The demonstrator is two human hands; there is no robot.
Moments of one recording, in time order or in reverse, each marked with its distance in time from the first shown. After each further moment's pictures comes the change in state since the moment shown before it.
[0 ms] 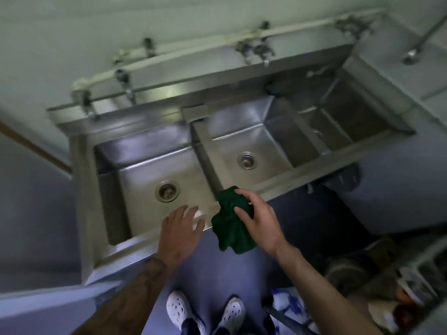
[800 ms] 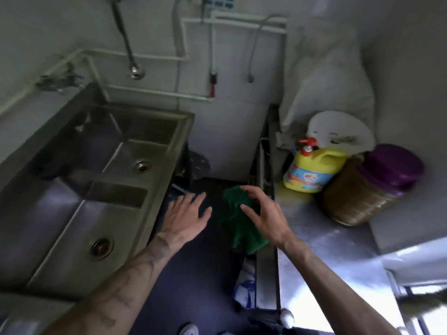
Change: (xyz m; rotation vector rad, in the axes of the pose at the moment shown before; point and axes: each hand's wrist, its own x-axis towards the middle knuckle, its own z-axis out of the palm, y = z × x) left_hand 0.045 0.433 0.092 0.396 -0.358 1.082; right_hand -0.192 0.112 -0.283 -0.121 0.850 0.452
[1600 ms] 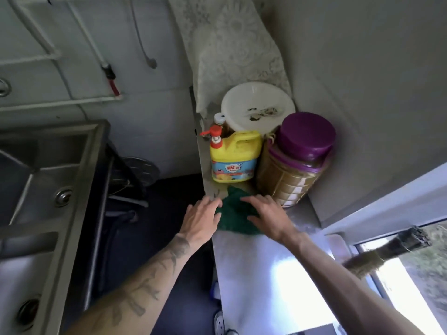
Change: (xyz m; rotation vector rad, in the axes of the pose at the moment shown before) left_hand 0.104 0.226 0.116 0.012 -0.181 0.361; right_hand -0.035 0.213 -0.121 -0.399 -0.162 0.309
